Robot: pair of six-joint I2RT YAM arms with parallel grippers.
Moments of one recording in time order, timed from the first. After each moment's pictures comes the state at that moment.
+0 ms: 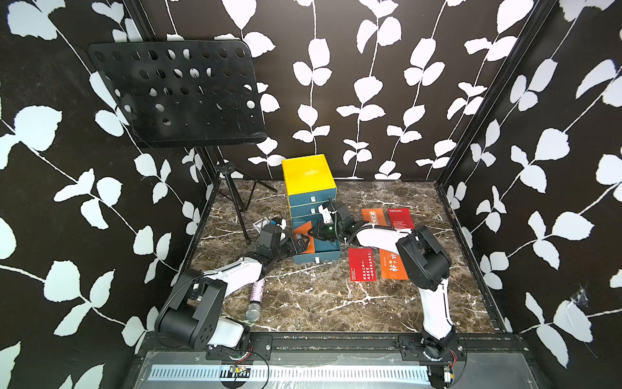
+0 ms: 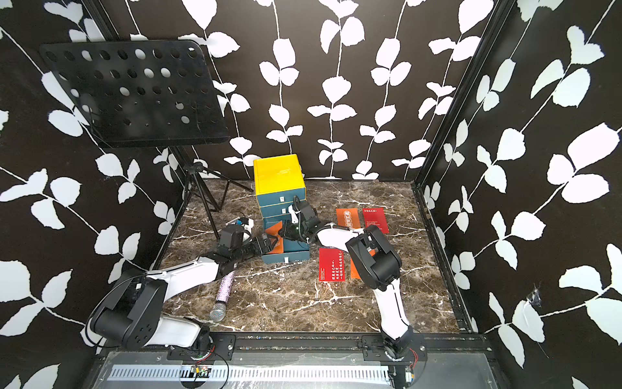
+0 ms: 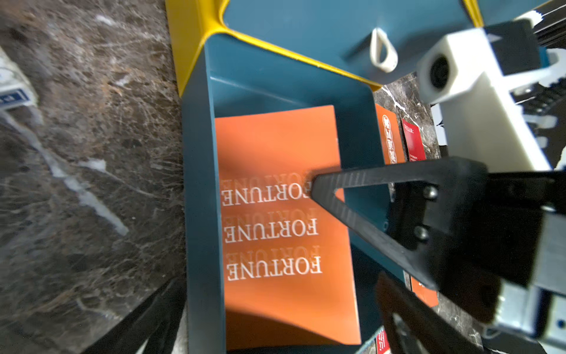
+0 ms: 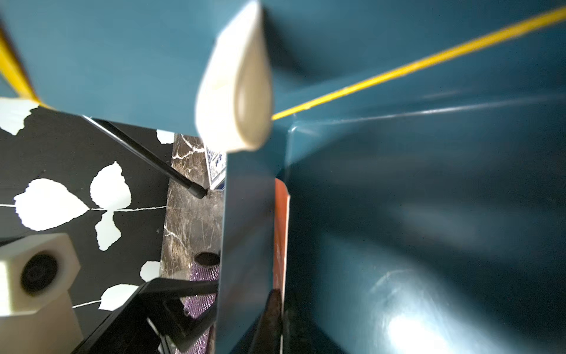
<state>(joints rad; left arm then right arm) -0.41 1.40 0.57 0.20 0.25 -0.67 0.68 2.05 1.35 0.03 -0.43 0.80</state>
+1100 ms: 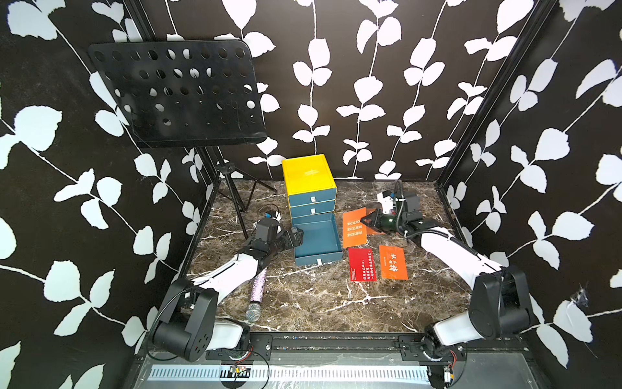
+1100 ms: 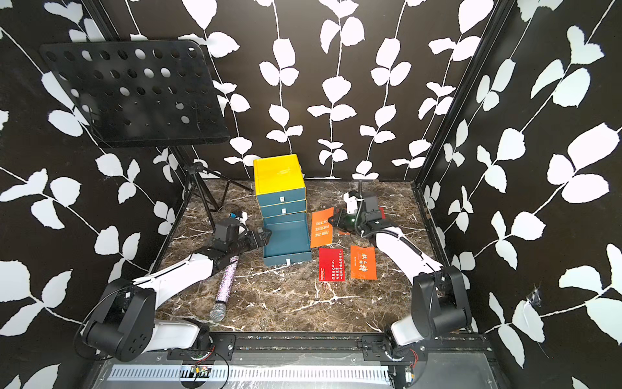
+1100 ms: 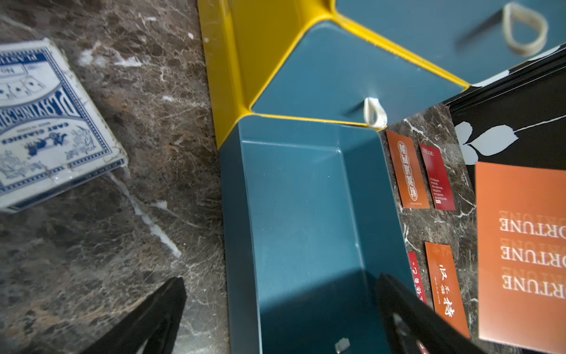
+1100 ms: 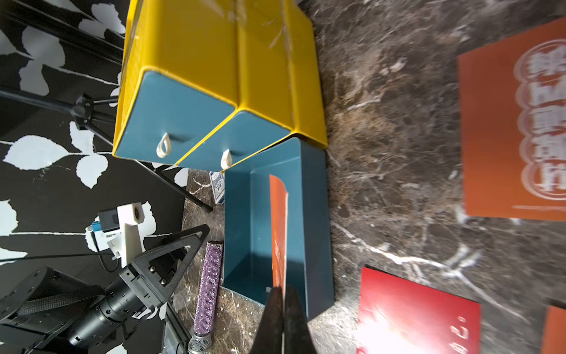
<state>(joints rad) -0.38 1.34 0.66 0.05 0.15 -0.59 0.27 1.49 1.07 -0.29 -0.55 0.58</state>
